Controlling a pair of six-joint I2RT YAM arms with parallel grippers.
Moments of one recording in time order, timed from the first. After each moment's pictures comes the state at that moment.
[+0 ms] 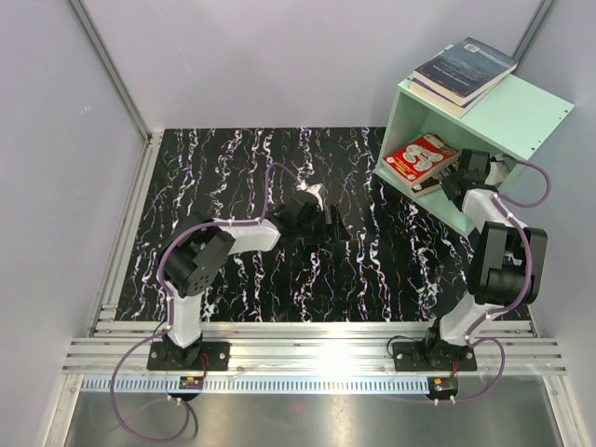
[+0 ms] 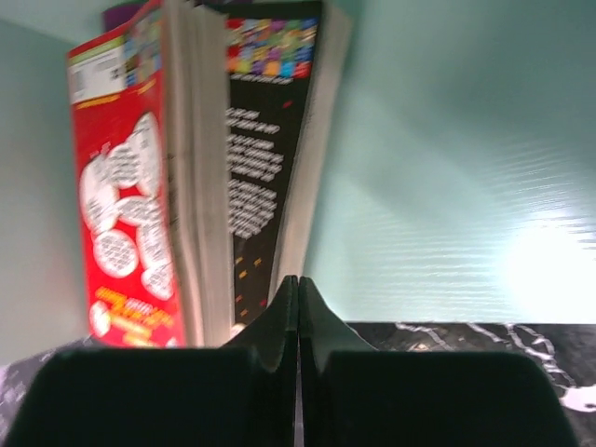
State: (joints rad) left arm -0.76 1.95 1.11 0.15 0.21 -0.77; right arm -0.20 1.68 1.11 -0.12 0.18 0.88
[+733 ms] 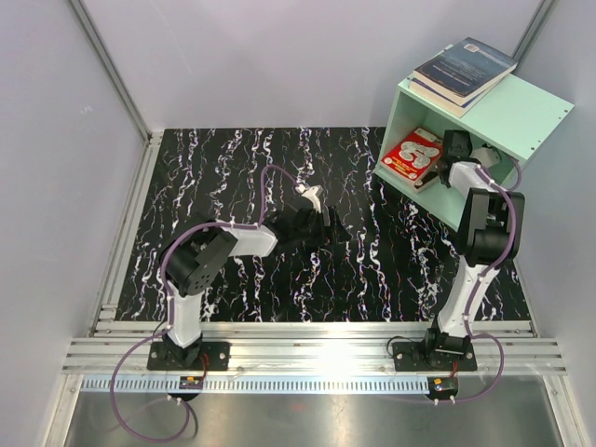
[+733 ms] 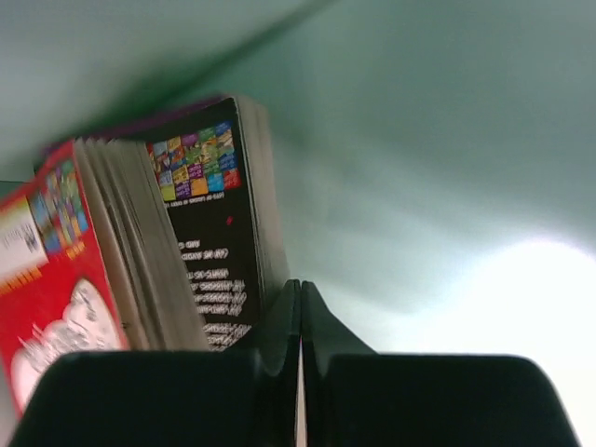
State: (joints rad) left arm -0.75 1.95 1.02 0.35 0.24 -0.76; right arm -0.14 2.03 1.48 -0.26 0.46 0.99
